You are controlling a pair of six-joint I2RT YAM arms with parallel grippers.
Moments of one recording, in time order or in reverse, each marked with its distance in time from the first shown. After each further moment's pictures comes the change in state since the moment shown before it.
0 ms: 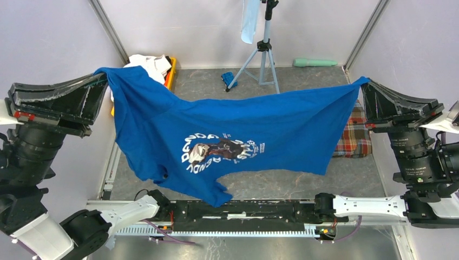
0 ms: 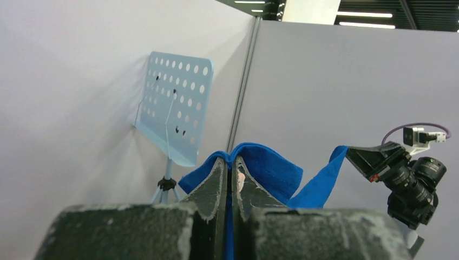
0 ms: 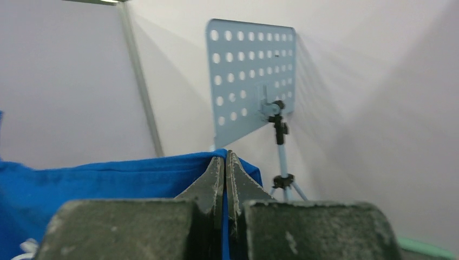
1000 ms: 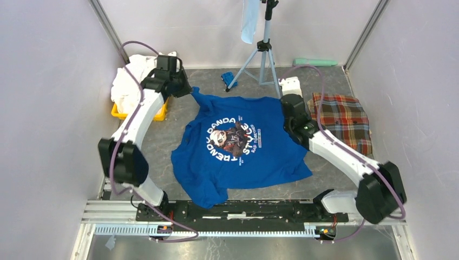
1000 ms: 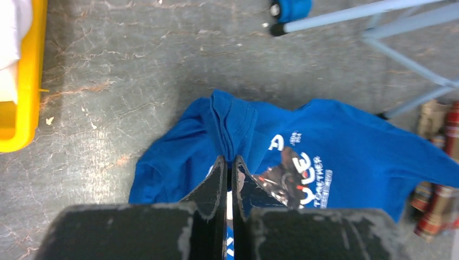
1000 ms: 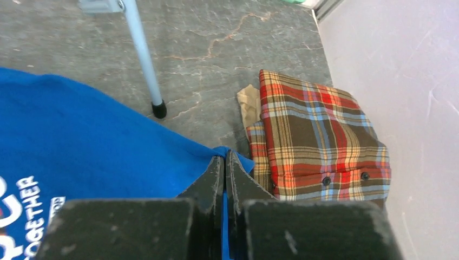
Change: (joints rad) left arm 0.499 0.754 -0.591 0.030 0.034 -0.220; right arm -0.875 0.752 -0.443 -0.090 0.018 0.375
